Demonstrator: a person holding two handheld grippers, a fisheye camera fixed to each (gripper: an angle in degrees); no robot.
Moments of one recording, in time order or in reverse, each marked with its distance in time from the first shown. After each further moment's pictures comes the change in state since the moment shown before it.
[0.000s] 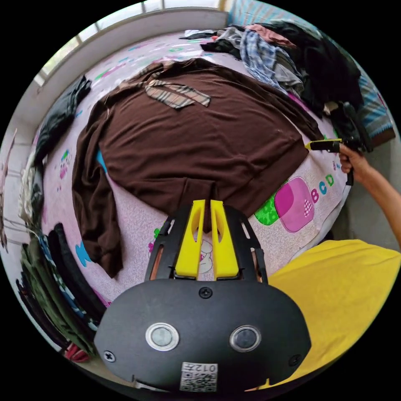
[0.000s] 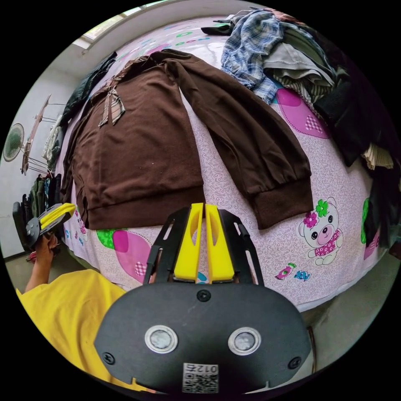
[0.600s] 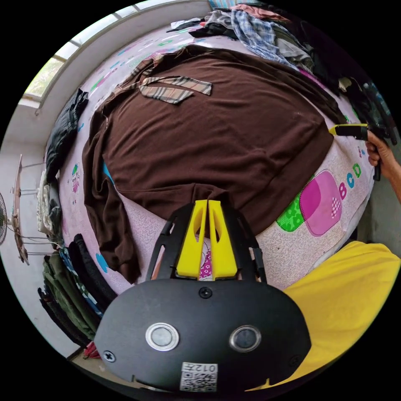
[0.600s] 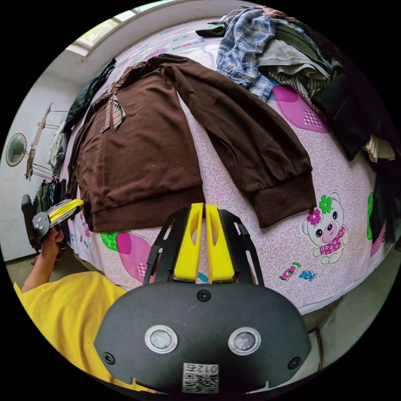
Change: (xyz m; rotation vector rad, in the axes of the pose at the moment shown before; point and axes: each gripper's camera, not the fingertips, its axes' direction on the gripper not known) left arm 0.009 0.015 0.009 -0.082 -0.142 0.042; right arm 0.005 0.001 -0.007 0.024 -0.042 0.026
